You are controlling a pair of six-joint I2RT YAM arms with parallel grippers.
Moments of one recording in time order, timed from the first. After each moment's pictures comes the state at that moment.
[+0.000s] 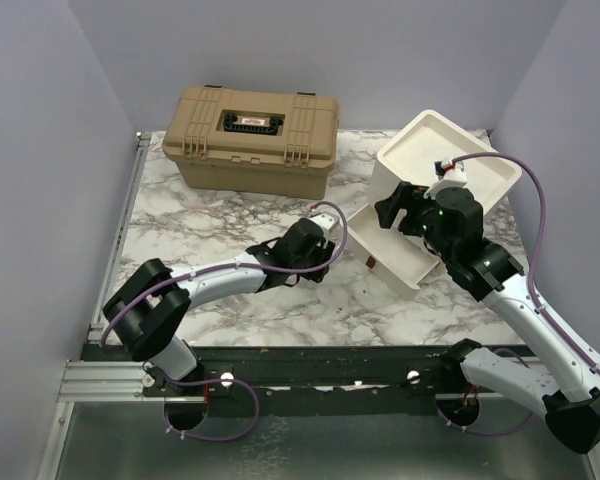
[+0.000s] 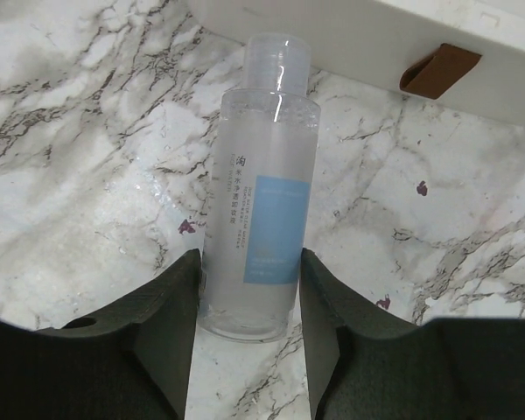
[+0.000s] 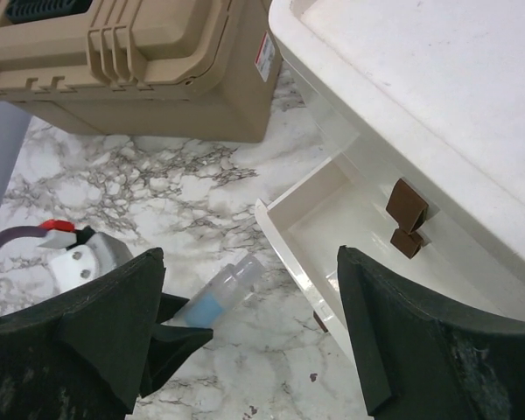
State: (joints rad) left arm -0.88 1.58 0.90 -0.07 -0.06 -0.28; right arm 0.54 0.95 0.96 -0.34 0.25 0.46
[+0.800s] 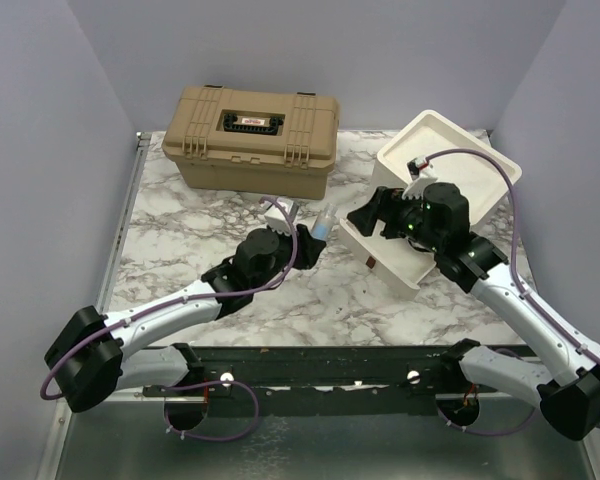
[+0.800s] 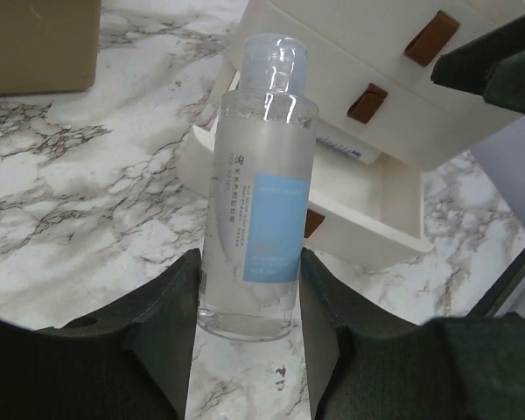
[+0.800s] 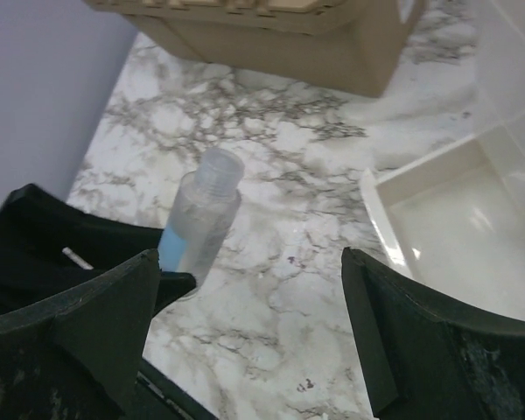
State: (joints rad) left arm -0.88 1.17 0.67 0.26 -0.18 -0.46; right arm 0.54 1.04 0.96 -0.28 -0.04 0.49
